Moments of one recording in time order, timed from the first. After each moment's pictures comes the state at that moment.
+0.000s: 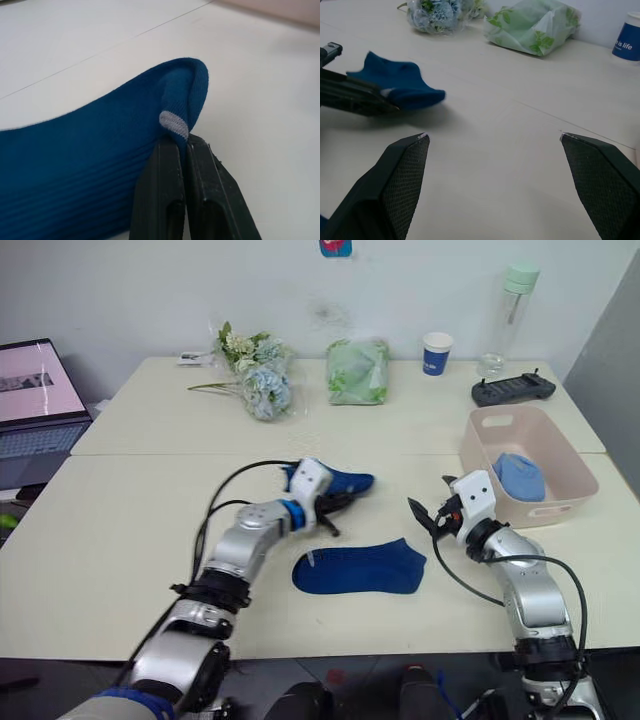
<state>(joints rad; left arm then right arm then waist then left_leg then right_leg) -0.69 0.15 -0.14 0.47 -0.10 0.28 -0.71 -0.29 -0.41 -0.03 -0.10 0.22 0.29 0.52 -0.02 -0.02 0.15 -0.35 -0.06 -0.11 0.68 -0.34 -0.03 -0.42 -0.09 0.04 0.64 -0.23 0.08</state>
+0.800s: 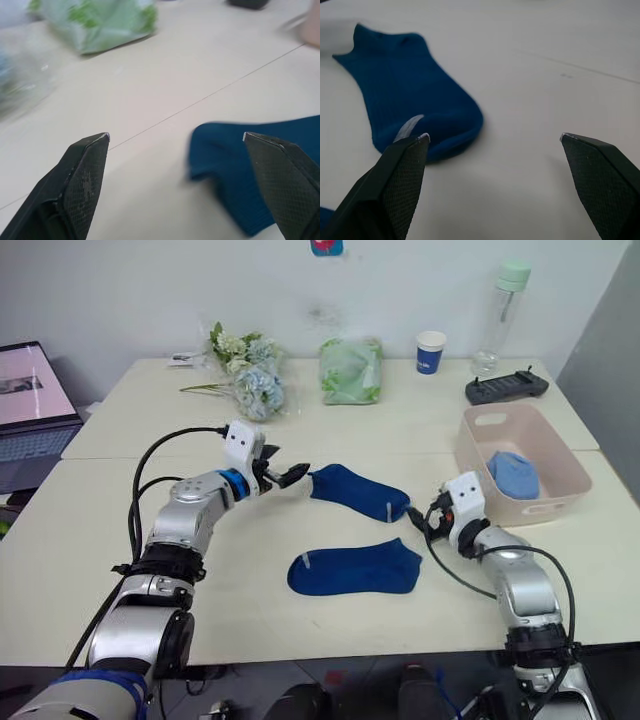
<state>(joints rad) -0.83 0.37 0.03 0.80 -0.12 0.13 -0.66 -0.35 -0.39 0.03 -0.04 0.21 0.53 0.47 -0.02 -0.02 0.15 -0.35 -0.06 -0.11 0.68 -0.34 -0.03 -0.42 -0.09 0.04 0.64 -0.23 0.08</state>
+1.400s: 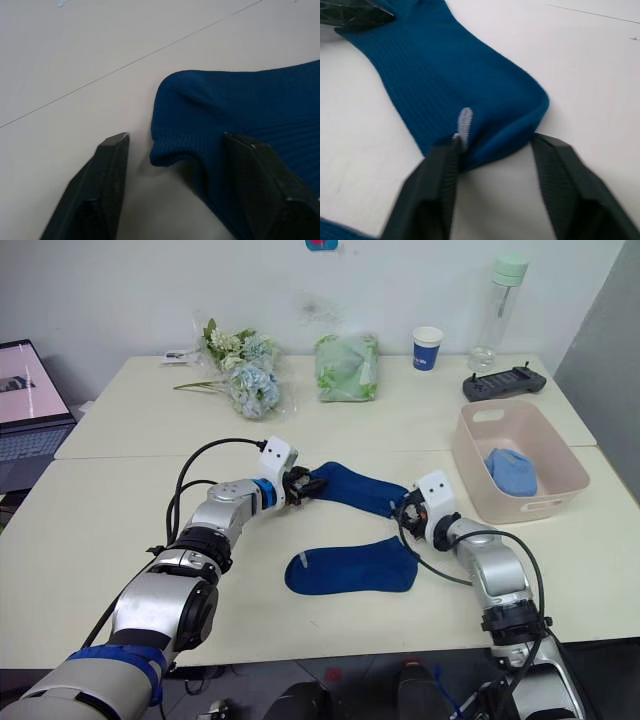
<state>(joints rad) -0.99 0.30 0.00 1.14 -0.04 0.03 -0.69 -0.46 -0.33 0.08 0.05 0.18 0.65 0.48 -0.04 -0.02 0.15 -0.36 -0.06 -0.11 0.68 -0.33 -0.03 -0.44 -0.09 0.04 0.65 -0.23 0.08</state>
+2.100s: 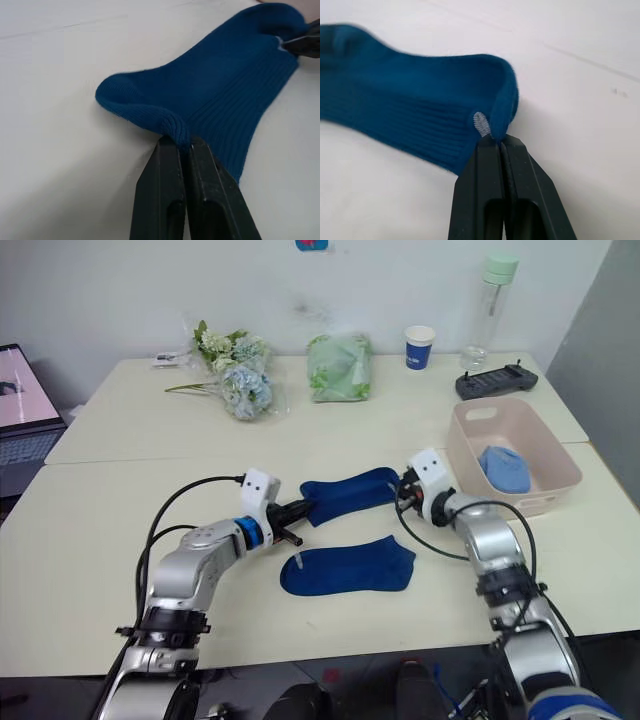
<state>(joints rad) -0.38 0.28 0.09 -0.06 -0.28 0.73 -0.58 -0.75 -0.33 0.14 0.42 0.12 0.47 0.61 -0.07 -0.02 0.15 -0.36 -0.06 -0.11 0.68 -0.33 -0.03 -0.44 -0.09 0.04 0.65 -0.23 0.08</state>
